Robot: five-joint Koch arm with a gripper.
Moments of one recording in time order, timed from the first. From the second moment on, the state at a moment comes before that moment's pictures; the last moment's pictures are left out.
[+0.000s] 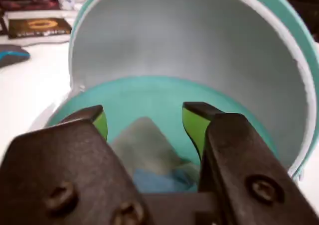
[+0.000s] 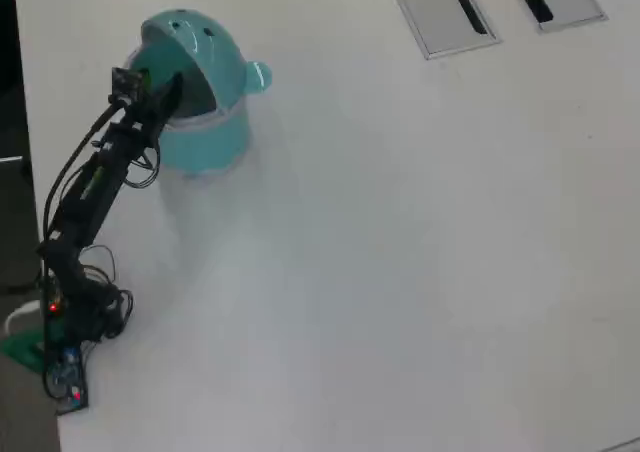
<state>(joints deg) -54.1 90.0 88.4 6.0 -94.6</state>
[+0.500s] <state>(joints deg) -53.5 103.3 97.9 4.7 -83.3</state>
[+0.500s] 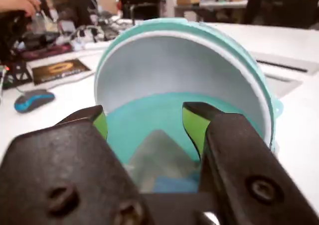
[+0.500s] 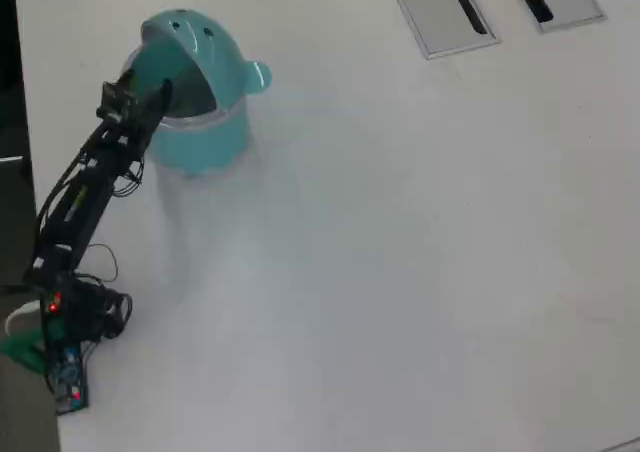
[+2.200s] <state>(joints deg) -12.3 131.1 126.3 -2.4 -10.5</state>
